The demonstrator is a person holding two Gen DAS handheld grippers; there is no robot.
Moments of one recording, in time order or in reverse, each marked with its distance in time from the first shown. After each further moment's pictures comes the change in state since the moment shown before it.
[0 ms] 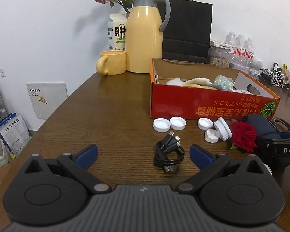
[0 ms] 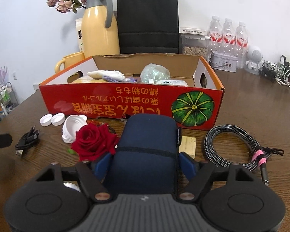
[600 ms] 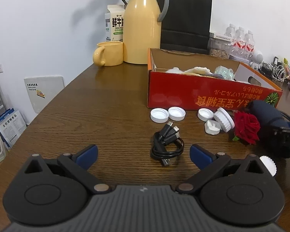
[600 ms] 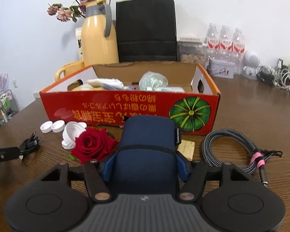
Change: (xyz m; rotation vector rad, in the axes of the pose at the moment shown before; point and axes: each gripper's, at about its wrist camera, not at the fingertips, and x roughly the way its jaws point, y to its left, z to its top) left arm 0.014 -0.004 -0.006 0.007 0.040 -0.010; right arm -0.012 -0.001 -0.006 0.001 -0.105 -0.006
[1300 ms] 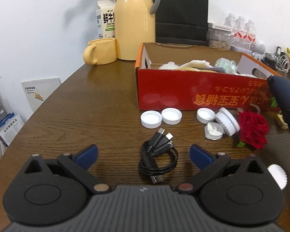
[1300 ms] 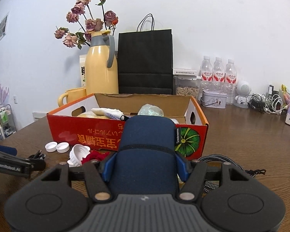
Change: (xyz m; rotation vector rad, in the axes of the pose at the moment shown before) left arm 0.033 -0.020 0.013 0.043 0.035 0.033; right arm -0.029 0.004 -0.004 -0.031 -0.177 -0.030
